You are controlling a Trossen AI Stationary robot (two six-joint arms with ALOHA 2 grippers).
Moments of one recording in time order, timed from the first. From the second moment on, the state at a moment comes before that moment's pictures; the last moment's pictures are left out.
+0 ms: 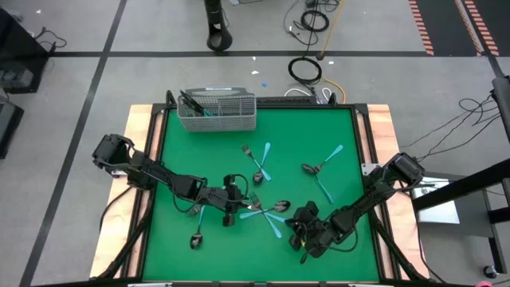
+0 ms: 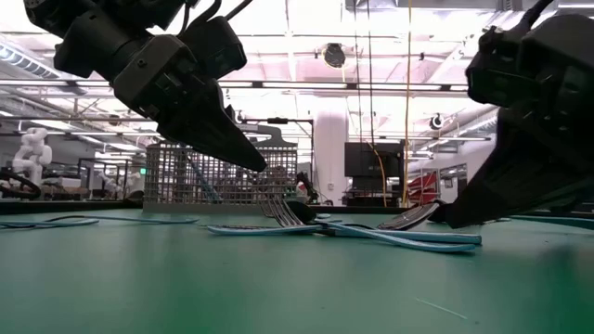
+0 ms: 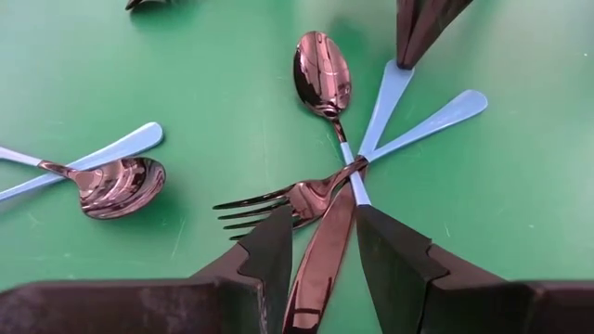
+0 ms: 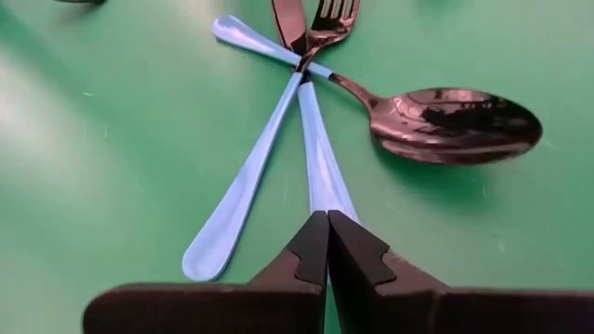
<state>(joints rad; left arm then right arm) -0.31 1.65 0.69 0.33 -0.23 -0.20 0.71 1.83 0.79 0.06 0.71 1.21</state>
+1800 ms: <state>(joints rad) -0.06 1.59 0.82 -0.23 0.20 -0.10 0.75 1.95 0.79 0.10 0.75 1.43</state>
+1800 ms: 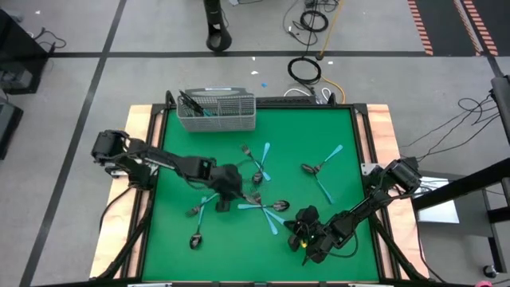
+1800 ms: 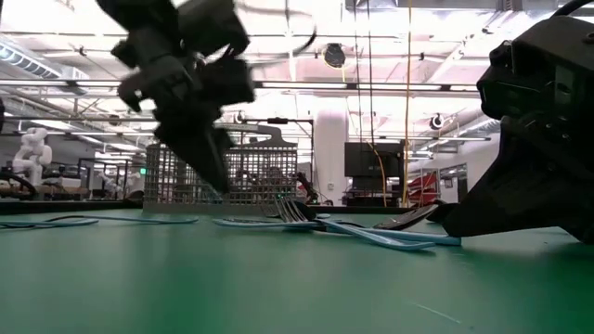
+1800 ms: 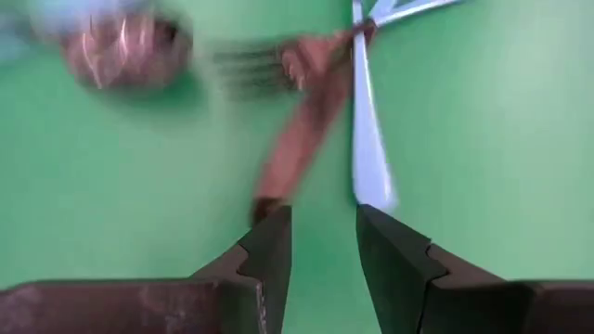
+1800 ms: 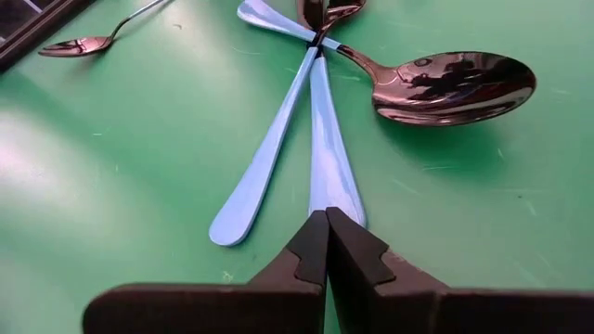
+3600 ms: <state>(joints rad) 0.19 1.75 0.64 0.18 0.57 -0.90 0.75 1.95 0.79 0.11 0.75 1.39</state>
